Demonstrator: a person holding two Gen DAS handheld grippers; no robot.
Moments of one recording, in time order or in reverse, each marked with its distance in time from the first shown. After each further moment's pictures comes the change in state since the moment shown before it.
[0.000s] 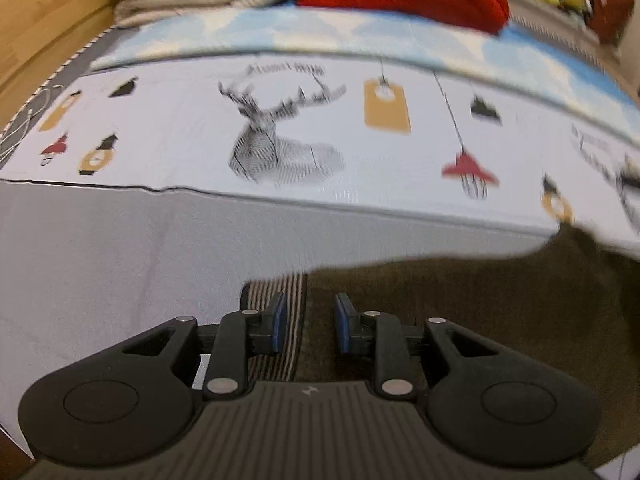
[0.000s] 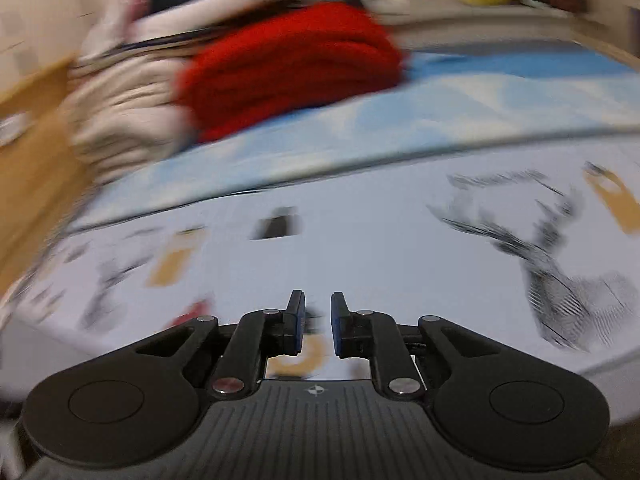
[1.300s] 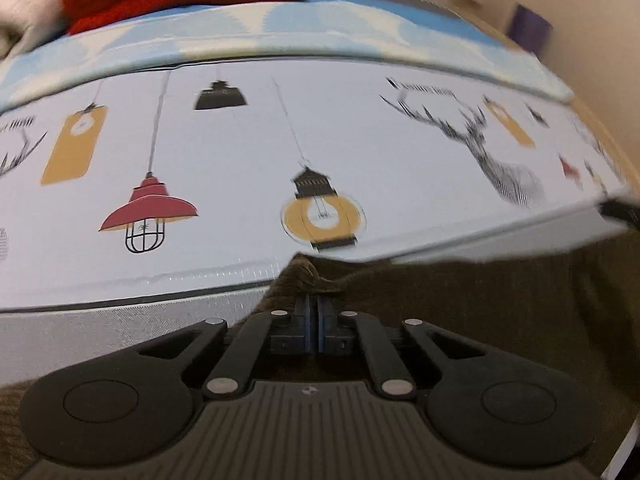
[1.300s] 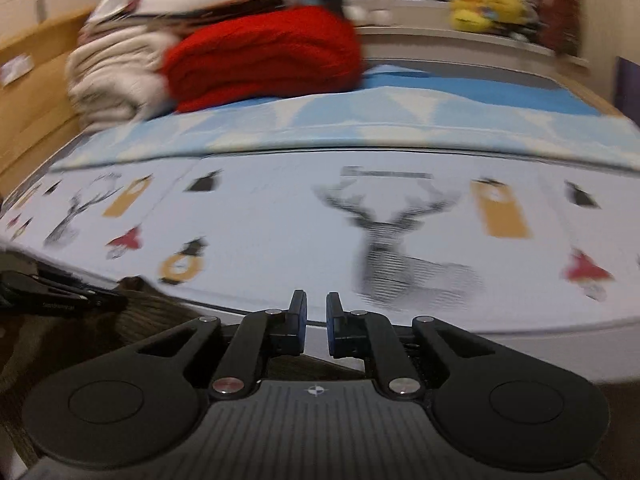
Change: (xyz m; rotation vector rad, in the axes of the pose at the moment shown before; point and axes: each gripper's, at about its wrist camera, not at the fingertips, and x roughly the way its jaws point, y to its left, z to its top) left arm 0.083 -0.239 0.023 0.254 0.001 -0.339; right arm -0.111 -0.112 -0.043 -0.024 -0.032 -0.299
